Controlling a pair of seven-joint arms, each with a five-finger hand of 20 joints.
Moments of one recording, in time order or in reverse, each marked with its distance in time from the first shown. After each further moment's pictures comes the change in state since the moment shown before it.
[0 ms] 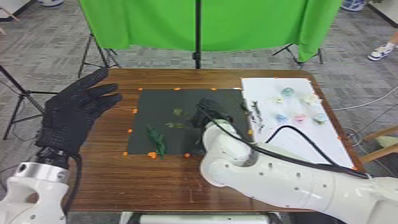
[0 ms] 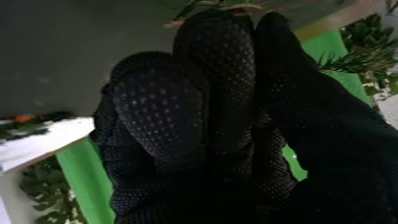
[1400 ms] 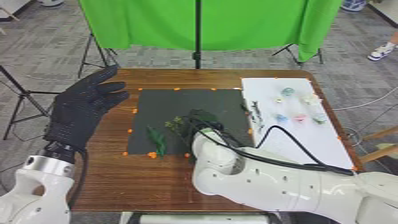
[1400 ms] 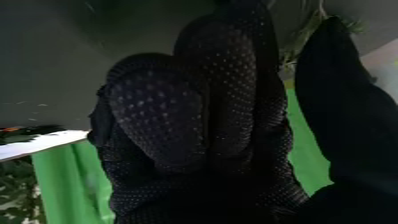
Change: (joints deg) left arm -3.8 0.4 2.2 1.4 0.1 -1.7 -1.7; right arm 2.0 -3.2 -5.4 1.8 -1.5 -7.0 2.4
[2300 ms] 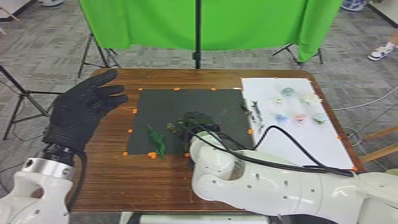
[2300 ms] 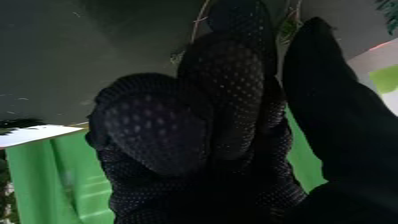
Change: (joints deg) left arm 1.3 -0.6 -0.8 -0.3 0.0 0.2 -0.7; right arm -0.1 0.2 -0.8 -1.8 -1.6 -2.0 -0.7
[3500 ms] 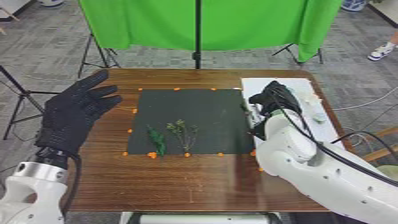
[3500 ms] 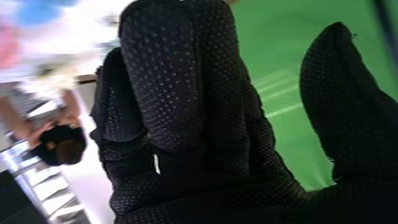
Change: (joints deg) left arm 2.8 -1.1 -2.5 -1.3 0.0 0.9 -0.3; right arm -13.6 22.1 24.5 -9.1 -5.4 12.7 2.5
